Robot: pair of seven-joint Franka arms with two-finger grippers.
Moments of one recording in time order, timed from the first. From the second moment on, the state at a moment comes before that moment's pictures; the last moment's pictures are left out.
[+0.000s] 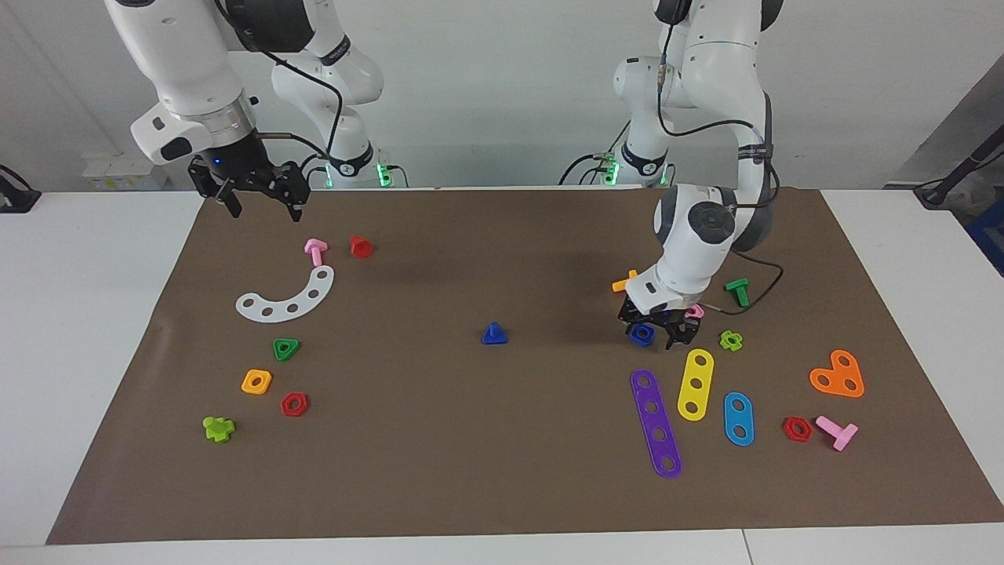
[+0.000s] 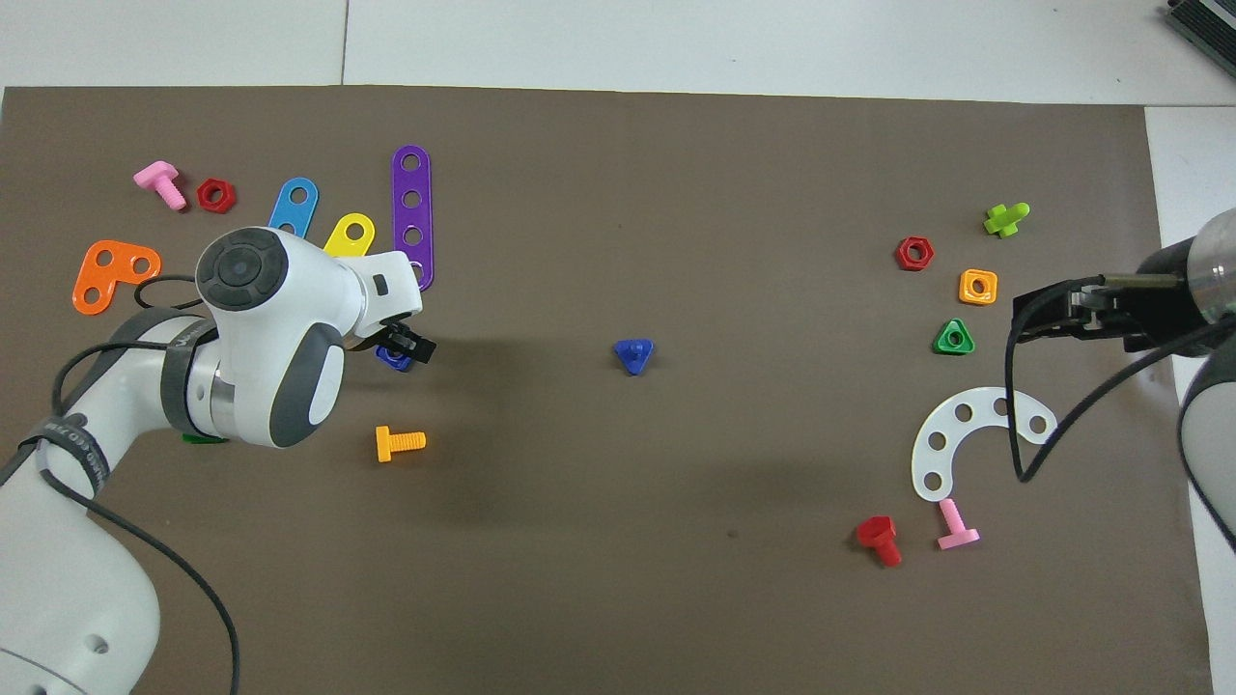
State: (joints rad) left arm -0.25 0.29 -0.04 -2.03 -0.01 2.36 0.28; right arm 0.02 -0.04 0.04 -1.64 -0.03 1.58 0.16
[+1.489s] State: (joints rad) left arm -0.29 0.29 -0.04 -1.97 -0.08 2.30 -0.04; right arm 0.02 -0.05 0.04 -1.65 0.02 1.58 0.12
